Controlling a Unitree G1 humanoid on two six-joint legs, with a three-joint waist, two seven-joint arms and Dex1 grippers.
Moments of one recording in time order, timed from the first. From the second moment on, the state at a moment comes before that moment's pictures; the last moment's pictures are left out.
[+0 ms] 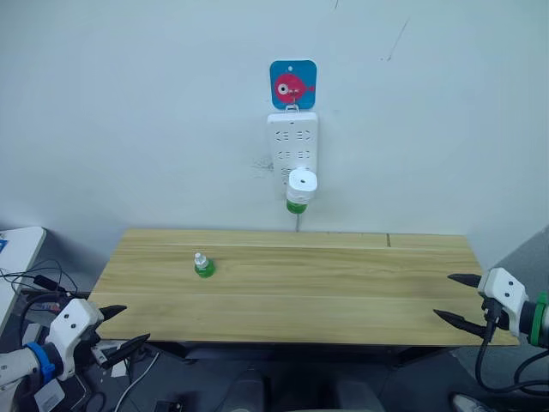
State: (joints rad) left arm 0.33 0.82 0.39 0.31 -0.29 -0.14 -1.11; right arm 0.17 -0.89 -0.21 0.21 0.24 -0.16 1.08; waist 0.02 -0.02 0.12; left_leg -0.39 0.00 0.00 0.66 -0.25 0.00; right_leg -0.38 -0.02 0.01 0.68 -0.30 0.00
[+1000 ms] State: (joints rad) left arm -0.47 0.67 0.11 0.10 -0.50 0.49 -1.01; right arm 0.09 -0.83 -0.33 -0.72 0.73 0.57 0.66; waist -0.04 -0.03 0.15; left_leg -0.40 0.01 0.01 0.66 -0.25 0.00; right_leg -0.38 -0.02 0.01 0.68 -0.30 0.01
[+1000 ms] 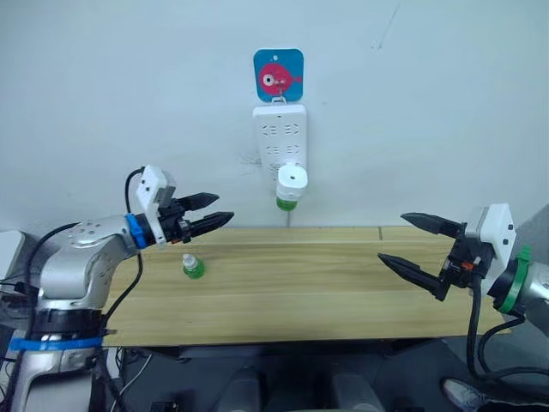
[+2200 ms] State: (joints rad) left arm -1.03 0.49 0.03 0.92 -0.24 0.10 -1.26; right arm 0.00 -0.82 -0.33 -0.87 0.86 0.77 0.41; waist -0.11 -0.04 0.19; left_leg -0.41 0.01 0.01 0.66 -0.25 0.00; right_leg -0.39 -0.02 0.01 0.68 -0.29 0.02
